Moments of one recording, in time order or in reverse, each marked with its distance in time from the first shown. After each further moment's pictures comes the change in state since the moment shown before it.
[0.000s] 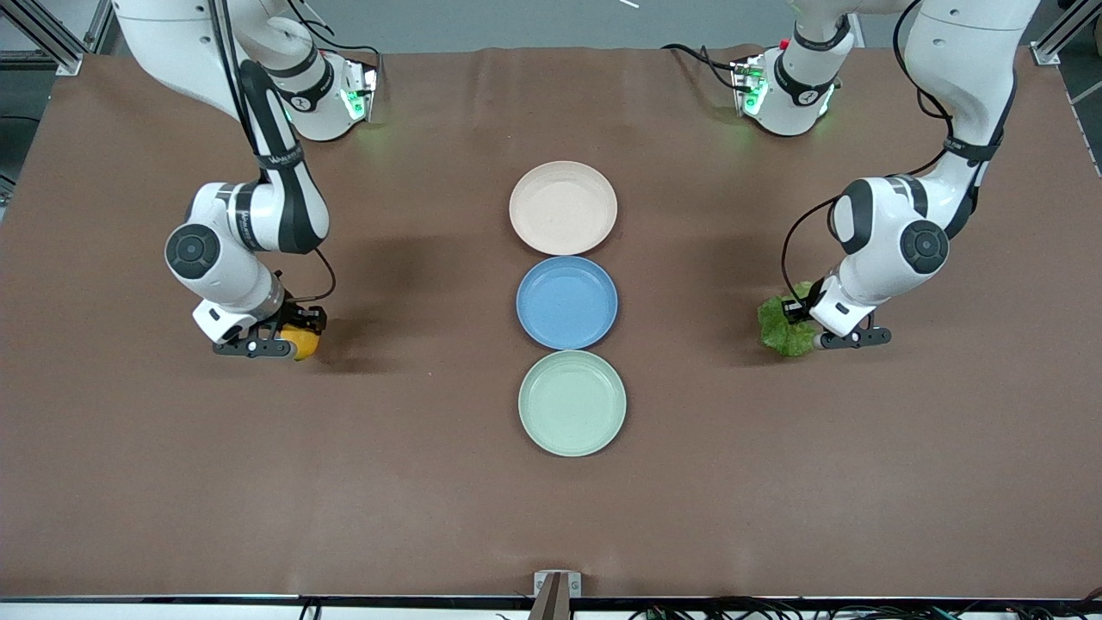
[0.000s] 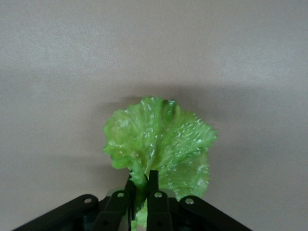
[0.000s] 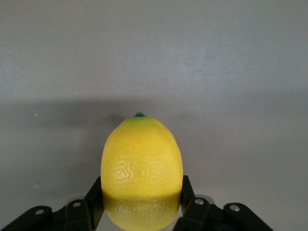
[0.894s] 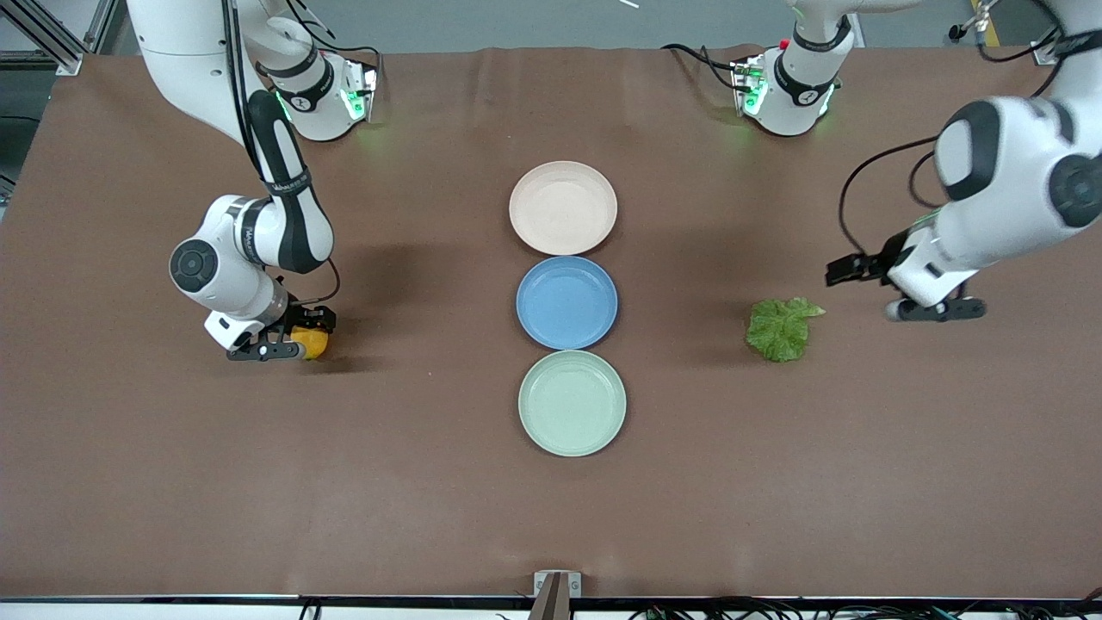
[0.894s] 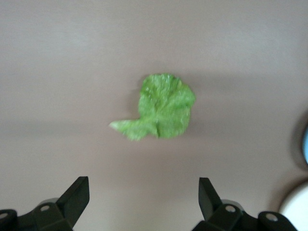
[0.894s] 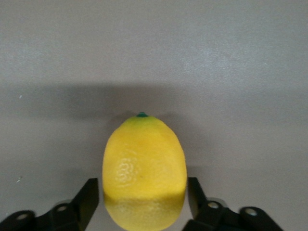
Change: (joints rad) left arm 0.059 -0.315 0.001 0.287 0.049 -0.703 0.025; right arm -0.005 0.066 -0.003 0.019 0.167 -0.026 -0.202
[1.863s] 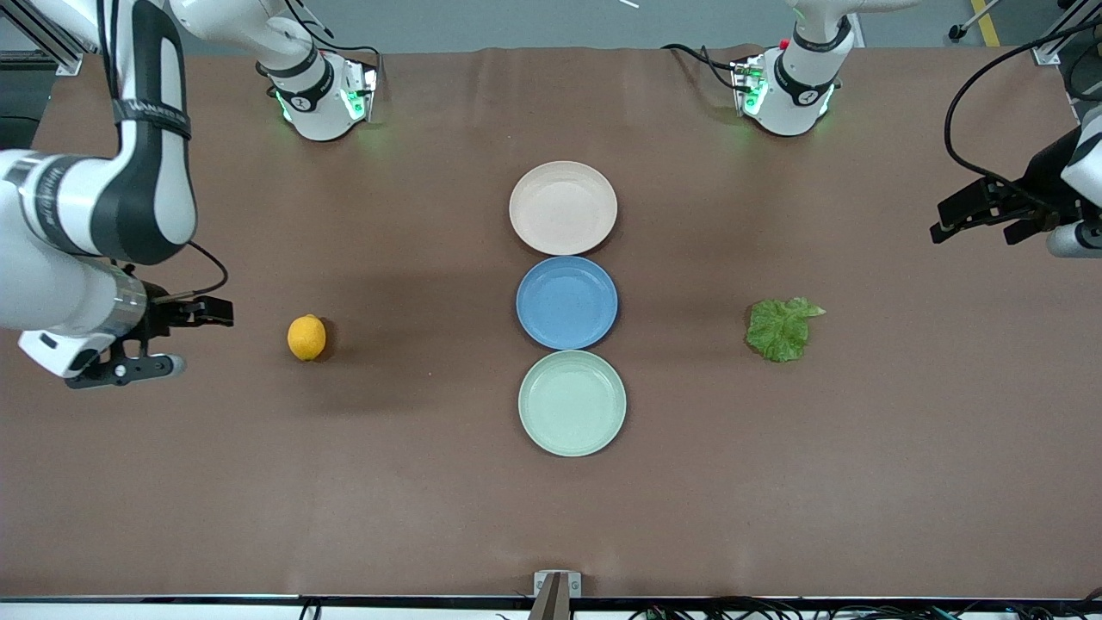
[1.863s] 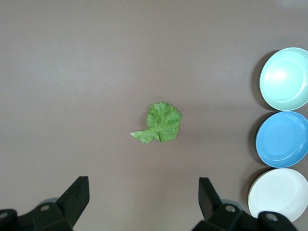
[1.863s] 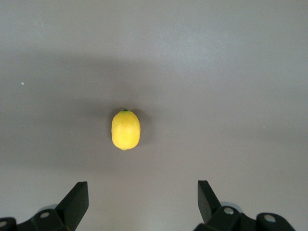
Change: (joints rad) left arm 0.018 -0.036 0.006 0.435 0.025 -0.312 -0.002; right arm -0.003 -0.056 -0.217 0.678 -0.222 -0.841 -0.016
